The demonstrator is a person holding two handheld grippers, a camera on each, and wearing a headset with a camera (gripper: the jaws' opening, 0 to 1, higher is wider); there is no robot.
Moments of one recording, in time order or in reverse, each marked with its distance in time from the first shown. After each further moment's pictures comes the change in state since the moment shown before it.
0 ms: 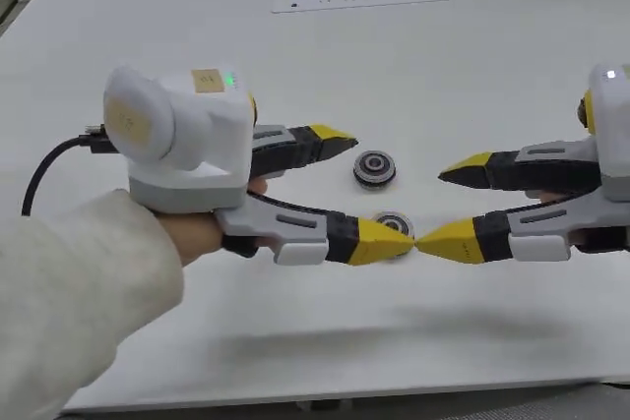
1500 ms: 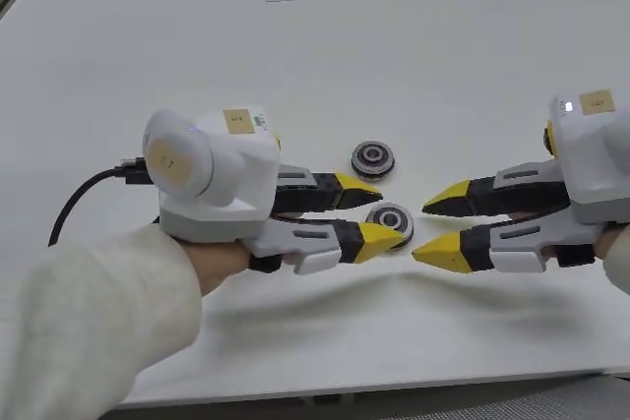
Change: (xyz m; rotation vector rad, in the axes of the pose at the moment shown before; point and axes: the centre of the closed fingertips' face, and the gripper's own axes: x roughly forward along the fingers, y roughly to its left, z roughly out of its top) left arm 0.019 -0.004 -0.038 -0.008 0.078 -0.009; right arm 0.019 0.007 -0.030 -0.065 0.080 0.043
